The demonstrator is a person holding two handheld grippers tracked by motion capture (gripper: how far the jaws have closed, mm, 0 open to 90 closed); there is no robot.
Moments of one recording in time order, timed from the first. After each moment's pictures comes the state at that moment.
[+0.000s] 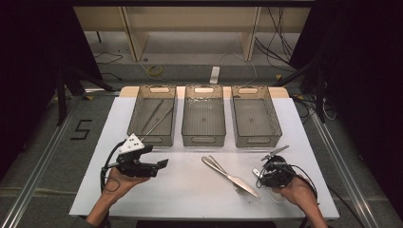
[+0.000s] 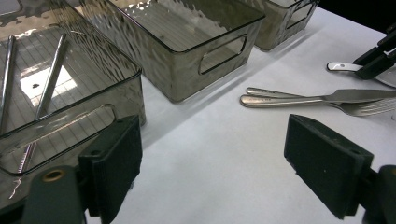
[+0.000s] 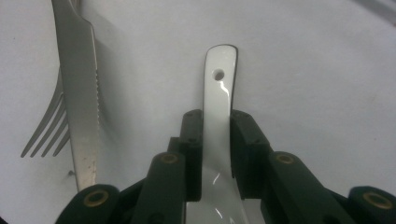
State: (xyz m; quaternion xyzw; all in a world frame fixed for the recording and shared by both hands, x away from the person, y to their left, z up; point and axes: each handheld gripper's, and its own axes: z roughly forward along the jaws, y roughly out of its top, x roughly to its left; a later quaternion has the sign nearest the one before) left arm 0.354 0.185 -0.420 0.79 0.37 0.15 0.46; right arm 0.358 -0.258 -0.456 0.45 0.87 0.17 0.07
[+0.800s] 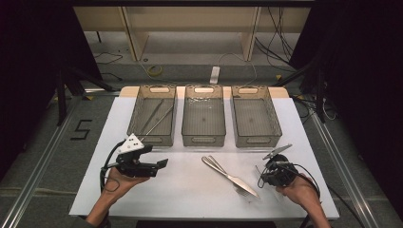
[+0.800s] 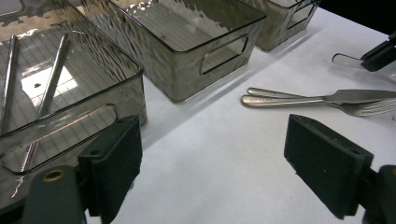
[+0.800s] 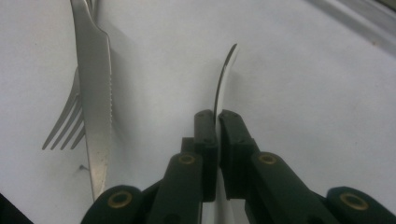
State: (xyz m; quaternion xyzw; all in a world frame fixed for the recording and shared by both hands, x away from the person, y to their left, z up) left arm 0.354 0.186 -0.420 0.79 0.37 0.15 0.46; right arm 0.355 -0.261 -0.444 0.44 0.88 0.18 0.08
